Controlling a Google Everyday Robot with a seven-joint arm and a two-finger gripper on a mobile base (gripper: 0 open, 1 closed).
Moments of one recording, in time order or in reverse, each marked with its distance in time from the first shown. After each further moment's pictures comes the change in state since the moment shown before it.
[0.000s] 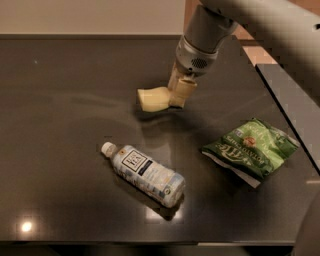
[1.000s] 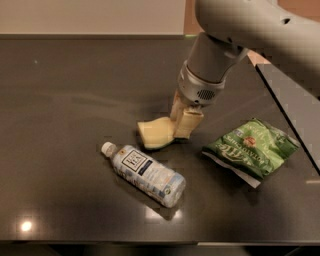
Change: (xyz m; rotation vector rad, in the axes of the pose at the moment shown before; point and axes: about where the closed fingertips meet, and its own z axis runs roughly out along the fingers) arm 0.008 0.091 0.010 -0.059 0.045 -0.052
